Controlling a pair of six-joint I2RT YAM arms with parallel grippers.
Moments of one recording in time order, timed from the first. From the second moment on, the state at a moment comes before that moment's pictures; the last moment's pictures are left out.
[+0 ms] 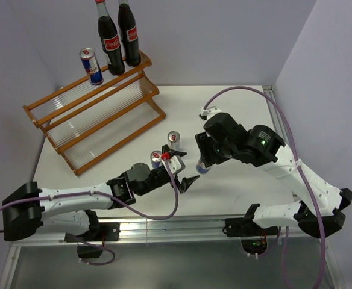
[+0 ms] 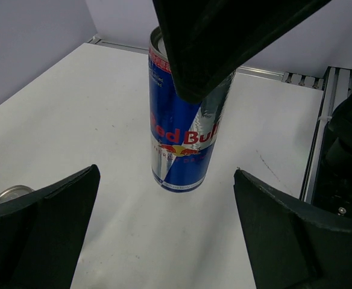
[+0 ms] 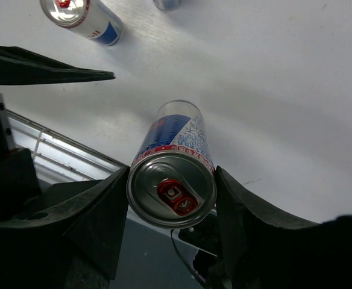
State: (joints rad) left arm -1.20 1.17 0.62 0.57 -0.10 0.09; right arm 0.90 1.19 1.54 -1.29 0.26 0.41
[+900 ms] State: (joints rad) left arm -1.22 1.29 0.60 0.67 -0.23 0.07; right arm 1.03 1.35 1.69 -1.29 0.24 0.37
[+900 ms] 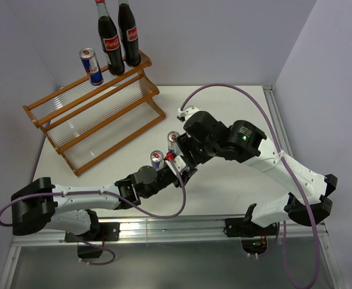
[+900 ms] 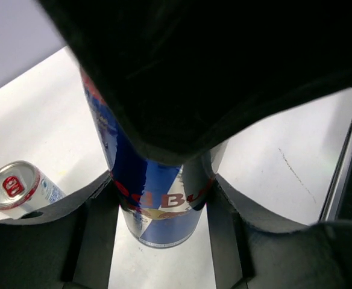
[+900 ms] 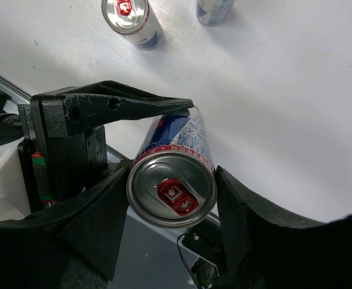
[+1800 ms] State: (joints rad) left arm -0.89 1.03 0.71 0.32 -0.50 -0.07; right arm 1.03 0.90 1.46 -0.92 0.25 0.36
